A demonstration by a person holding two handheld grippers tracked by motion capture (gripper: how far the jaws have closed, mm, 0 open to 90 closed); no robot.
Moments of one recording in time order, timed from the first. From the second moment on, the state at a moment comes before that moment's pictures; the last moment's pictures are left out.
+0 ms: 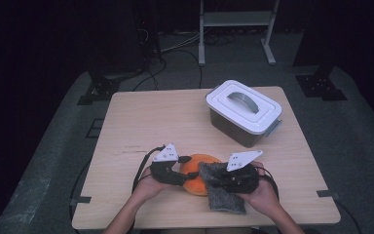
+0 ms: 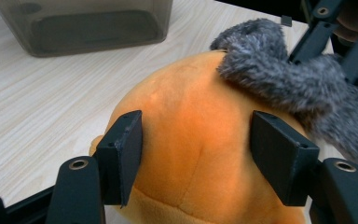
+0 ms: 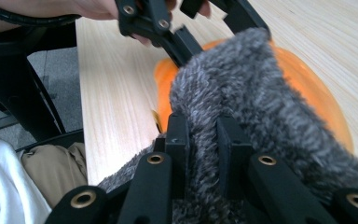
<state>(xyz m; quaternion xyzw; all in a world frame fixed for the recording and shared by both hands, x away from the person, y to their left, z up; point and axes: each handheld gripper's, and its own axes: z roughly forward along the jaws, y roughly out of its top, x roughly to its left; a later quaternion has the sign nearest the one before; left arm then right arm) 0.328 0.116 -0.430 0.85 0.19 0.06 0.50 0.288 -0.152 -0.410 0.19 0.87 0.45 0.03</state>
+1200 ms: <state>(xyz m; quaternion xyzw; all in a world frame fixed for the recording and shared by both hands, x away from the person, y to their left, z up) 0.319 0.110 -0.427 0.86 0.12 0.05 0.50 0.300 -0.182 -0.407 0.22 0.85 0.47 0.01</state>
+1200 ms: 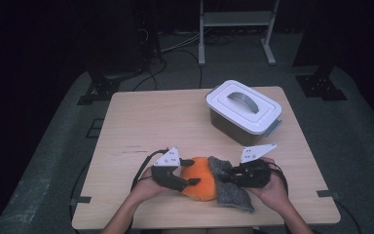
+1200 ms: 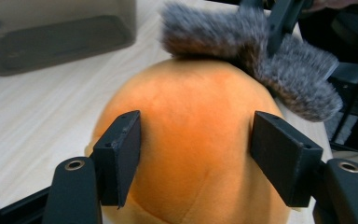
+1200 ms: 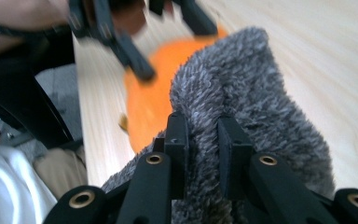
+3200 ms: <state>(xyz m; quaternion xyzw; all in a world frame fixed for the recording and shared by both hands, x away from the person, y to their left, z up) 0.309 0.097 -0.415 0.86 0.11 0.09 0.50 0.297 -0.186 -0.398 0.22 0.84 0.50 0.01</state>
